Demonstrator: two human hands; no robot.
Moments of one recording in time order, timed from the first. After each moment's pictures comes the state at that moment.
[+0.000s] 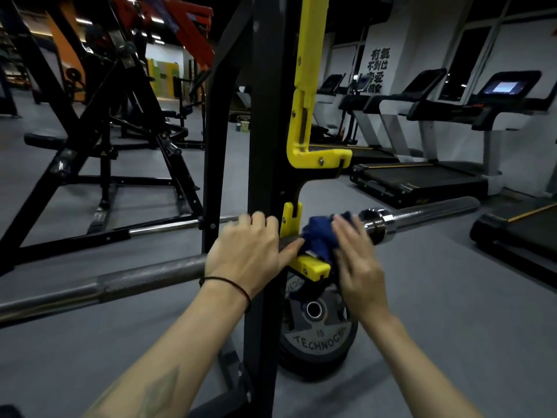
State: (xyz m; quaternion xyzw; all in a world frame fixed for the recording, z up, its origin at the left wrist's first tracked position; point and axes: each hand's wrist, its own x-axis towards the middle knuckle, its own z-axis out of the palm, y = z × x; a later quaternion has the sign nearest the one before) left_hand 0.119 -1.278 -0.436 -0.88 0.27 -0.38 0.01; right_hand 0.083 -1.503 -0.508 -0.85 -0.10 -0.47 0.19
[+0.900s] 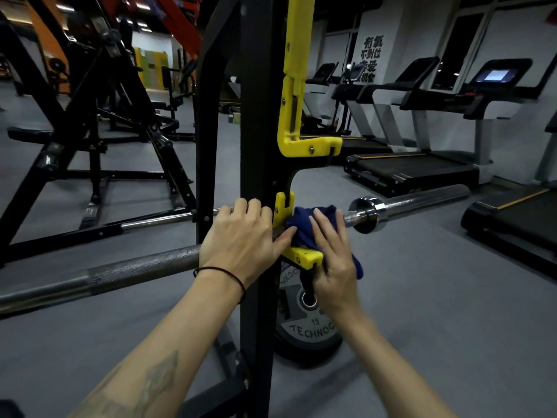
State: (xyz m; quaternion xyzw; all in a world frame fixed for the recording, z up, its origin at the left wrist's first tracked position) left_hand 0.116 -1.281 -0.437 -0.88 0.27 -0.39 0.01; right_hand 0.074 -1.462 -0.516 -0.85 -0.12 -0.46 0.23
